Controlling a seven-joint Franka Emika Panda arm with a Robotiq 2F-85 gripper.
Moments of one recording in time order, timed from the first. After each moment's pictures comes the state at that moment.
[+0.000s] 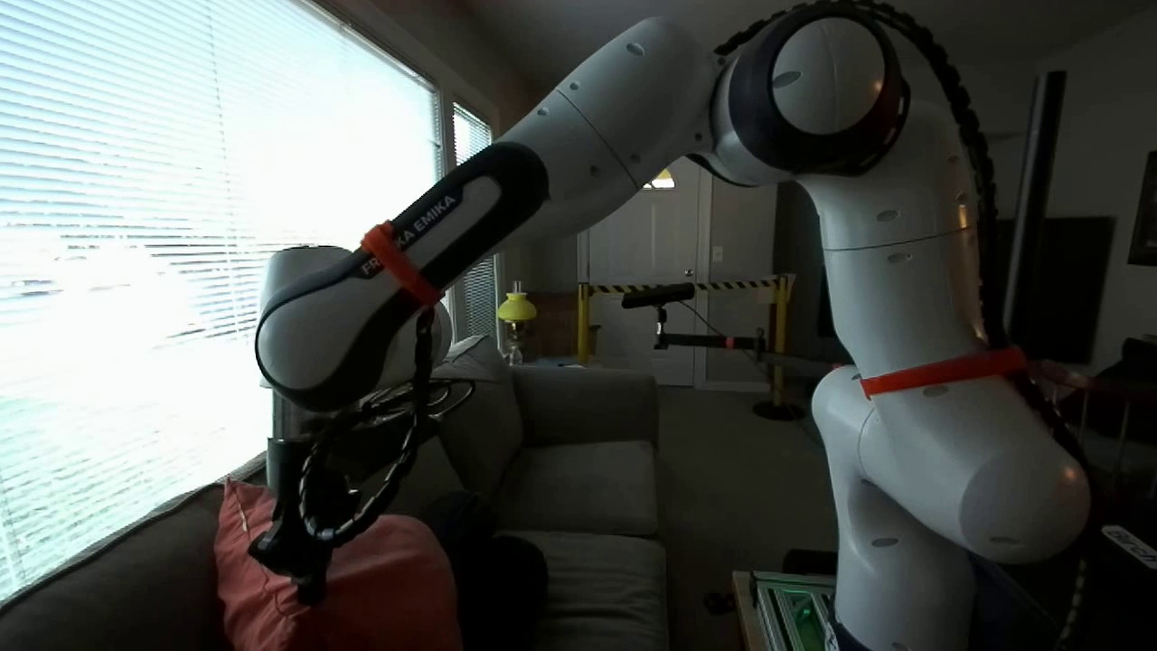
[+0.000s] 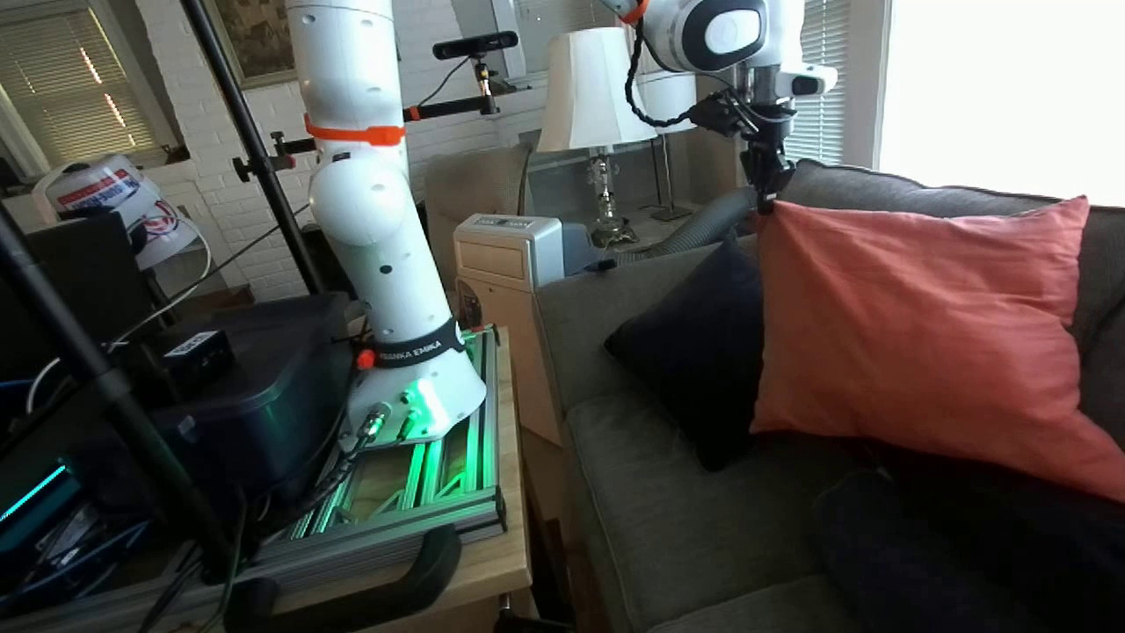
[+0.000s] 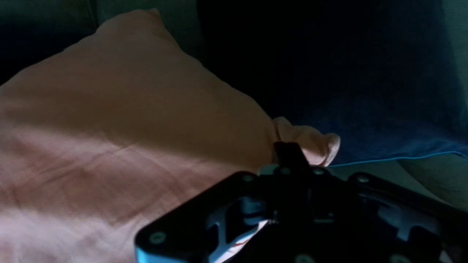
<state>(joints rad) 0.16 0.20 -0.07 -2.06 0.15 2.31 0.00</state>
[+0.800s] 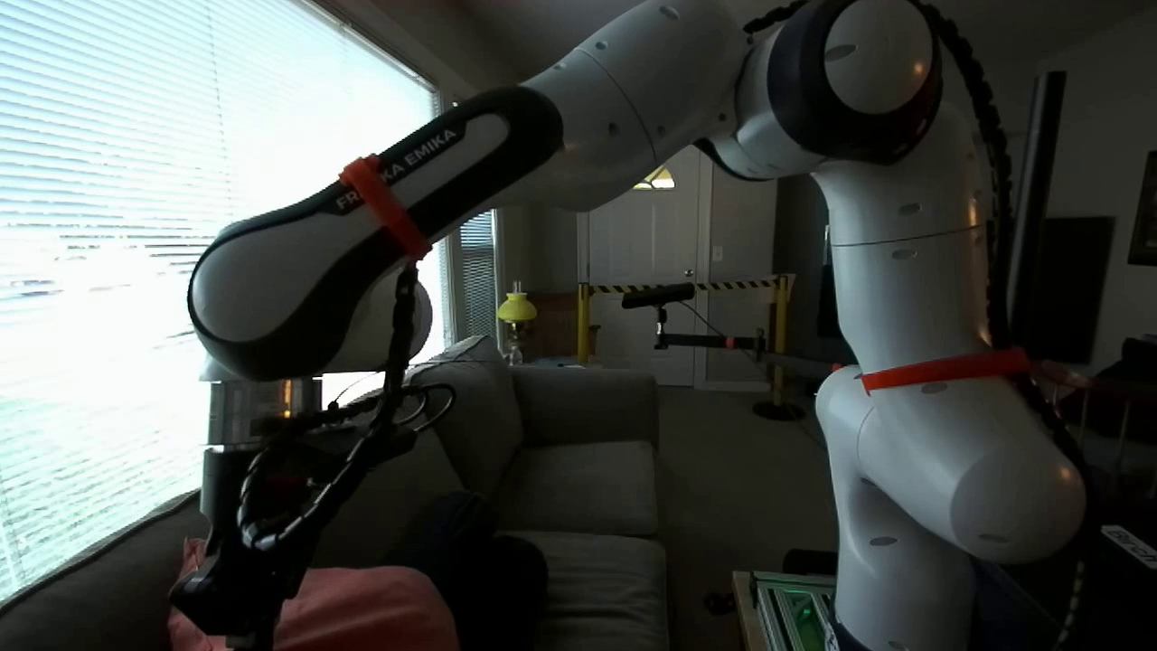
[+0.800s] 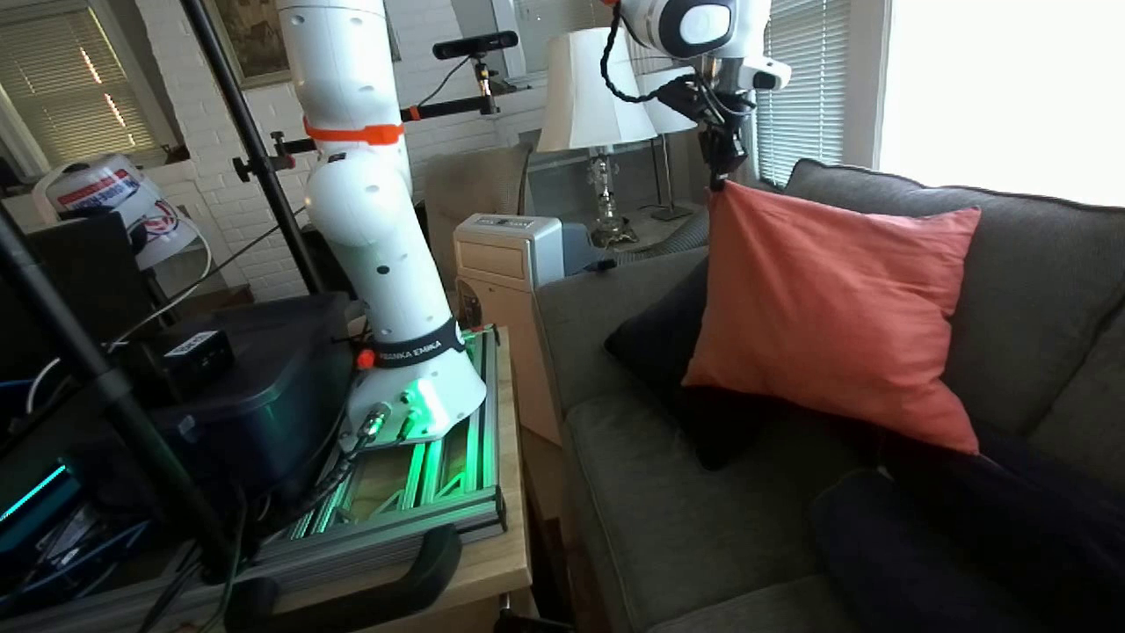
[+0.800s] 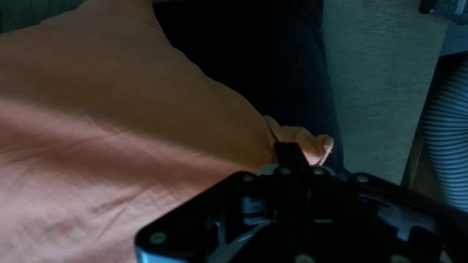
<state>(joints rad) 0.12 0.16 0.11 -2.04 0.29 2.20 -0.05</state>
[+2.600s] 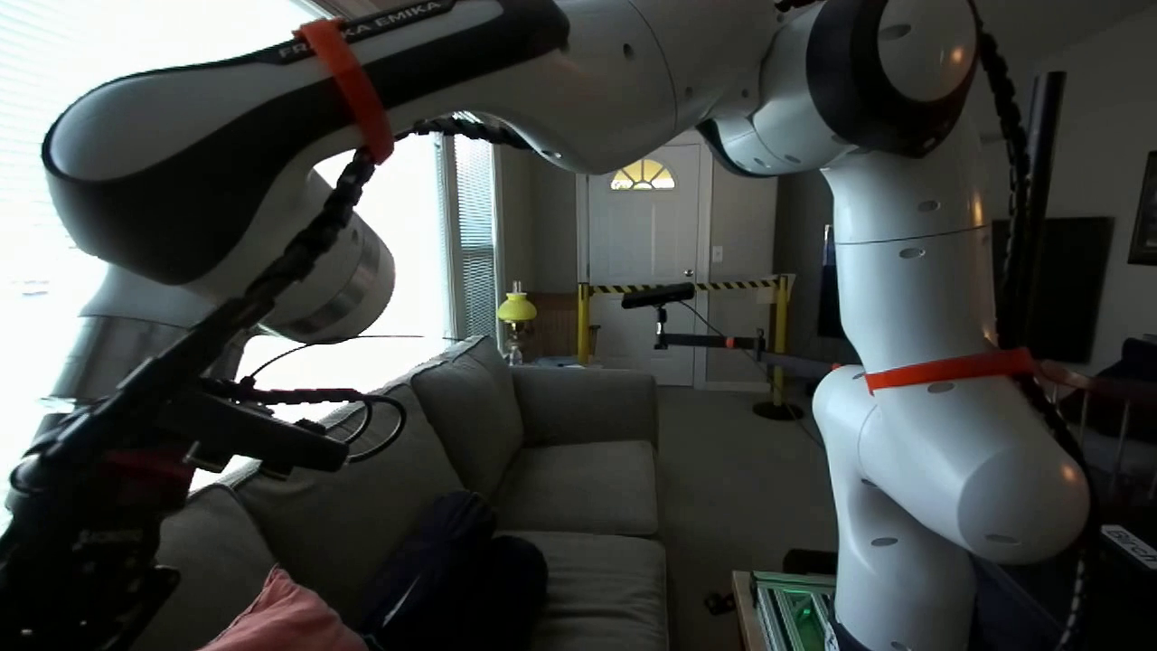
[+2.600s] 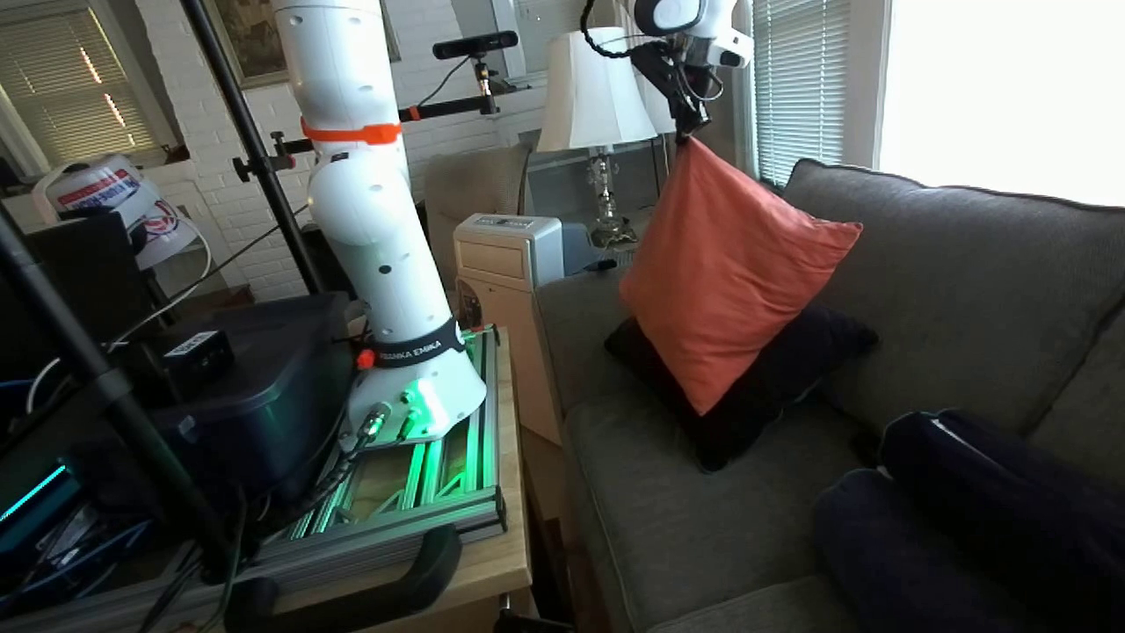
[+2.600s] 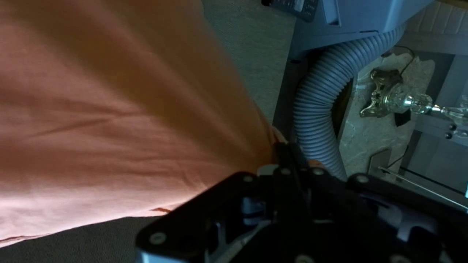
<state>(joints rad) 0.16 0.15 0.21 -1.95 0.60 2.17 -0.16</state>
